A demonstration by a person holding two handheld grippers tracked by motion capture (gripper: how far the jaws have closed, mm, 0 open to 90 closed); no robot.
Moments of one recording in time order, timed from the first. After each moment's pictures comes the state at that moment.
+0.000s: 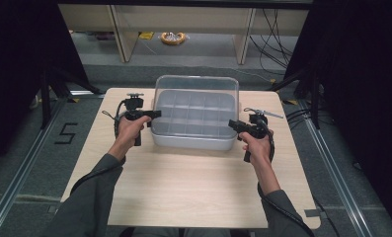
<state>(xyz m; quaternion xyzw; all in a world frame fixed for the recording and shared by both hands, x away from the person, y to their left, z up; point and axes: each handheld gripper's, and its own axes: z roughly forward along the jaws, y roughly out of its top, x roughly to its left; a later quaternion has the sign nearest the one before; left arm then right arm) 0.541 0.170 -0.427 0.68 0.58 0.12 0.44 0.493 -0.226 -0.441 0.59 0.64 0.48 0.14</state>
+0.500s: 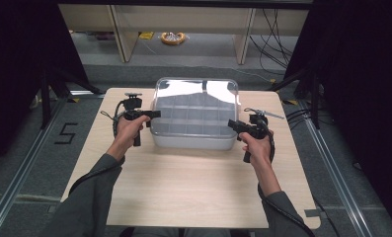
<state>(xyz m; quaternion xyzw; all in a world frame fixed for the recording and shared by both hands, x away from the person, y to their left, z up) 0.540 0.173 -0.431 0.67 0.60 0.09 0.44 0.489 -0.225 -0.438 0.58 0.63 0.49 0.13</state>
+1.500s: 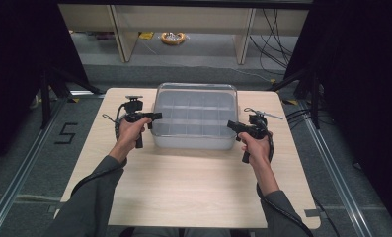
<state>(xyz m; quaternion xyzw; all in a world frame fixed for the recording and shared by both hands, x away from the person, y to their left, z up) 0.540 0.170 -0.440 0.66 0.61 0.09 0.44 0.494 -0.225 -0.446 0.60 0.63 0.48 0.12</state>
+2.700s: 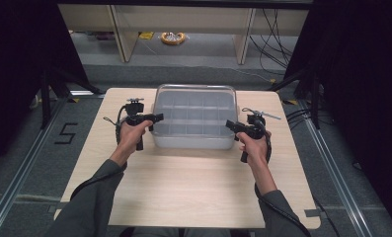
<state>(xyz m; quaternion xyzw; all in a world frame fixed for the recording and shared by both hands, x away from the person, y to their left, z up) 0.533 0.168 -0.445 0.66 0.58 0.12 0.45 0.494 -0.217 -0.447 0.62 0.61 0.48 0.11</state>
